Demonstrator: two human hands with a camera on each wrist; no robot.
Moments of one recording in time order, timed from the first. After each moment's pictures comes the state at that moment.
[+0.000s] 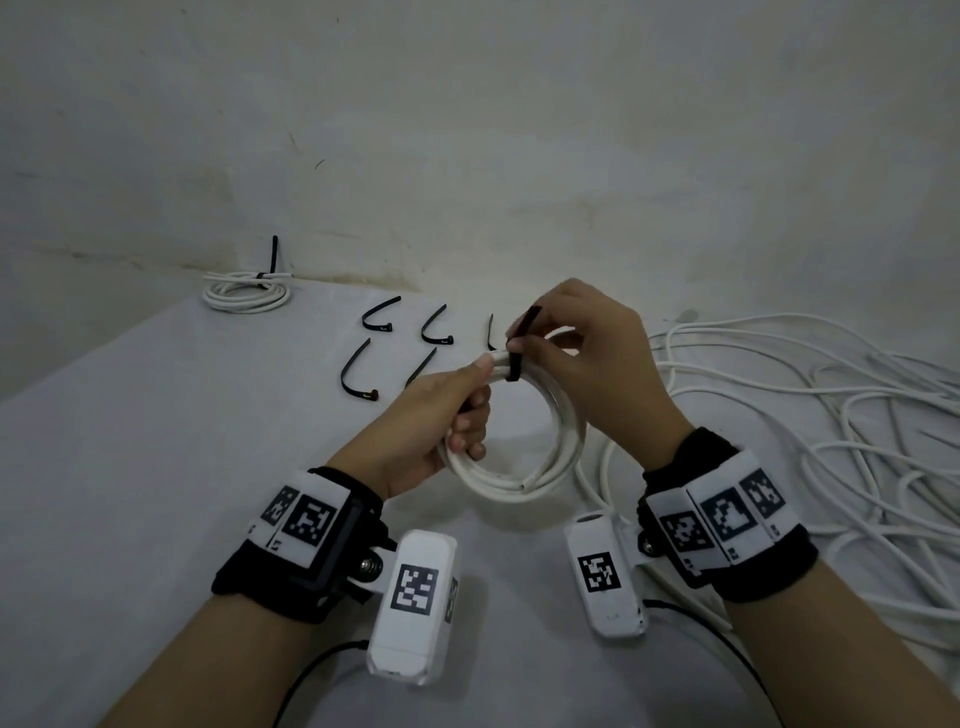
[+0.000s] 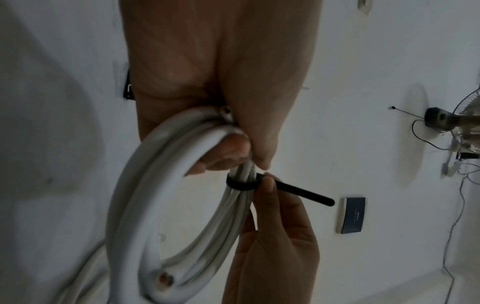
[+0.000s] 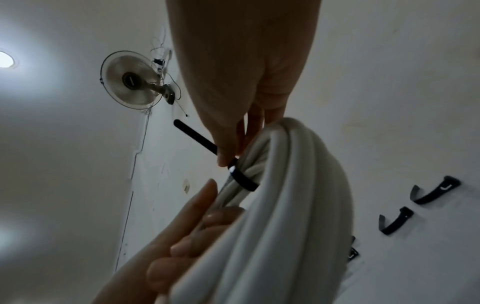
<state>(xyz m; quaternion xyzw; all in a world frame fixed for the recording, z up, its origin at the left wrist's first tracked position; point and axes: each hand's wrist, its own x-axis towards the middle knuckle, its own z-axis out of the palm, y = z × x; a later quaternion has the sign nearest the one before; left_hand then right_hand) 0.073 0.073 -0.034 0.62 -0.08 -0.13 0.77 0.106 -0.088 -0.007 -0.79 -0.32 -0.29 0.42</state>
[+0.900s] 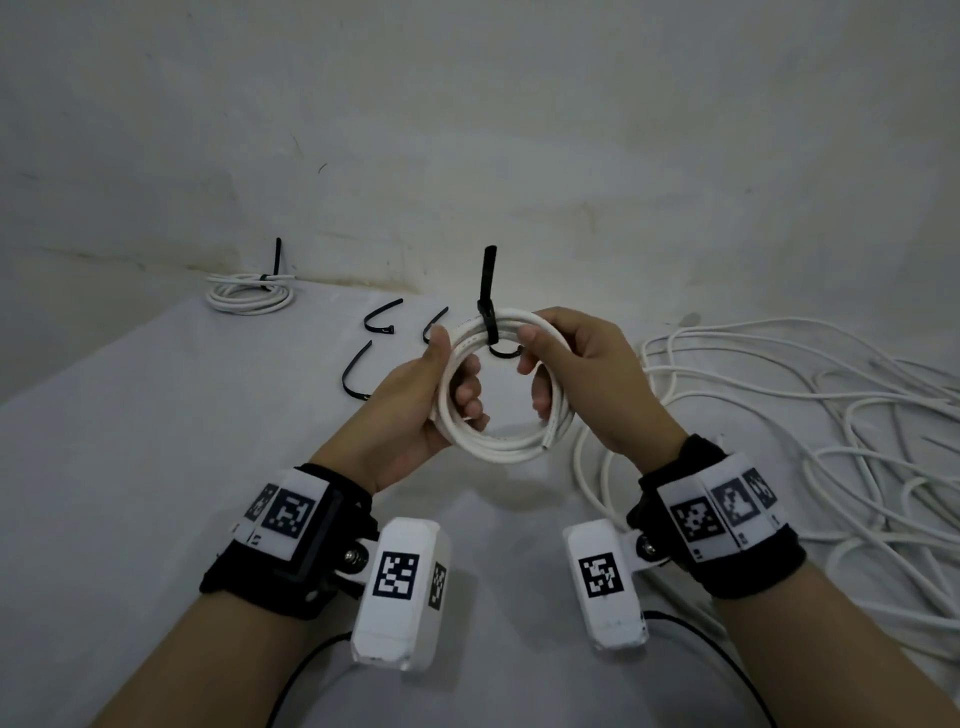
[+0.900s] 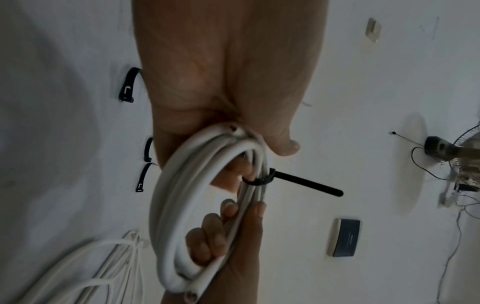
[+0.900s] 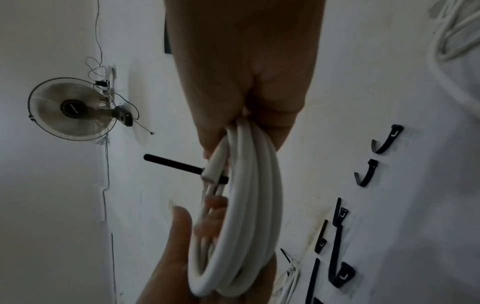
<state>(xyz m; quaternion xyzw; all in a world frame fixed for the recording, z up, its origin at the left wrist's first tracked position) 0.076 0.082 -0.032 0.56 -0.09 -0.09 0.82 0.103 -0.088 -0.012 -0.76 -0.24 -0.09 0.60</state>
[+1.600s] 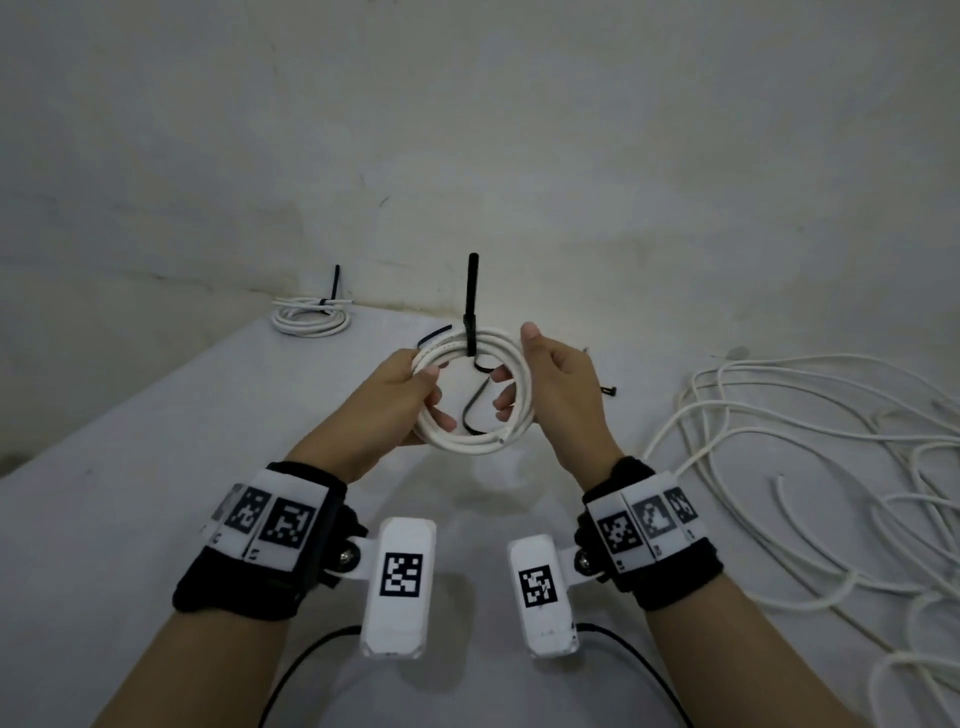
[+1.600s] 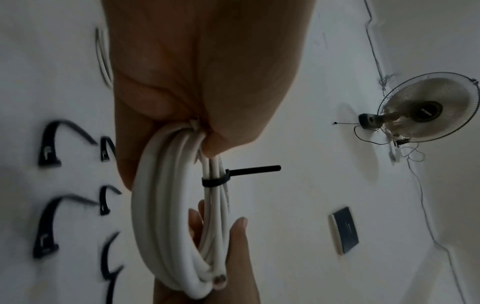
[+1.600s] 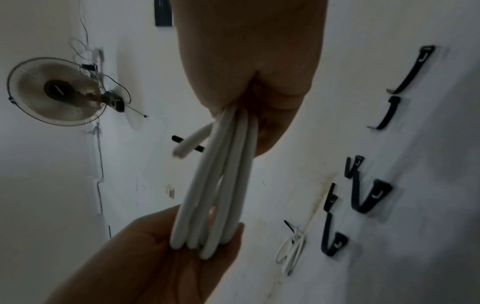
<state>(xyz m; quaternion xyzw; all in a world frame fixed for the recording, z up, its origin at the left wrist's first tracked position) 0.078 0.154 -0.015 0.75 0.00 0.05 0.66 0.116 -0.006 -0.022 -0.71 -0.13 -0.10 0.68</state>
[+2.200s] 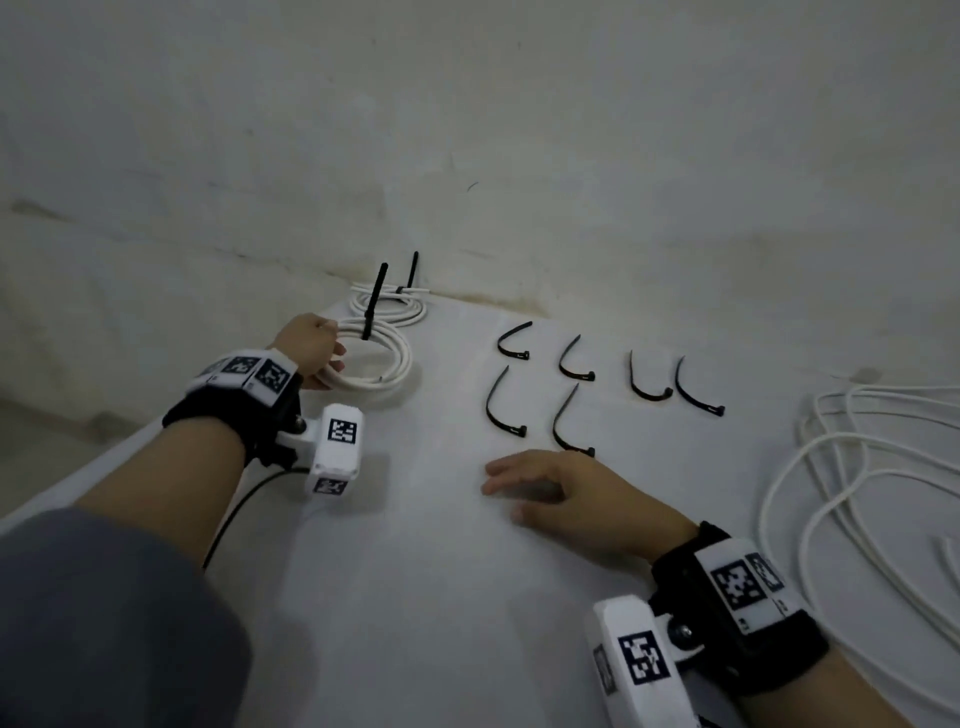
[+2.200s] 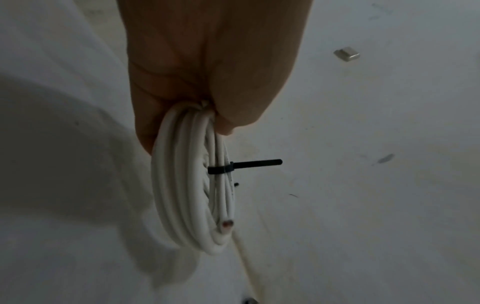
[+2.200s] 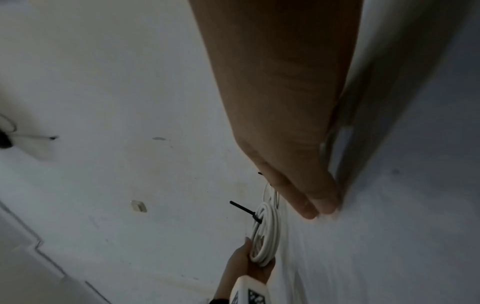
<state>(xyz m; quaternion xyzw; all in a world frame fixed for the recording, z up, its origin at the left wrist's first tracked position) 0.168 0.338 -0.041 0.80 0.25 0.10 0.54 0.122 0.024 -0.079 -0.83 -0.33 0.18 0.40</state>
